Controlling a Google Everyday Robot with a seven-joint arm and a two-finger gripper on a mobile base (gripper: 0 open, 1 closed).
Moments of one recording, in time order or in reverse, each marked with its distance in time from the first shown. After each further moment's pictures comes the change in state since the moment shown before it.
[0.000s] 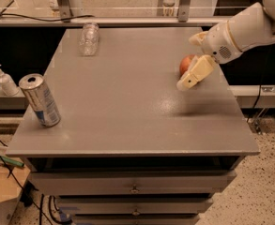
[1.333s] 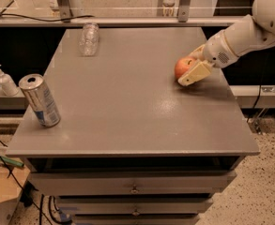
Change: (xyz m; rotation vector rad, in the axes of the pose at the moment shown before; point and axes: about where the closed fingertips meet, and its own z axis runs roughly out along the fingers) arm 0.047 -0.037 0.030 -0.047 0.054 0.030
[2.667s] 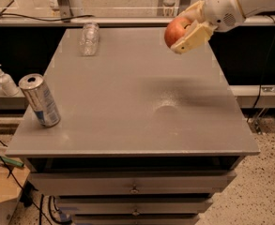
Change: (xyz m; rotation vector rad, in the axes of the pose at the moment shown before) arm -0.115 0.017 -0.071 0.062 -0.165 -0.253
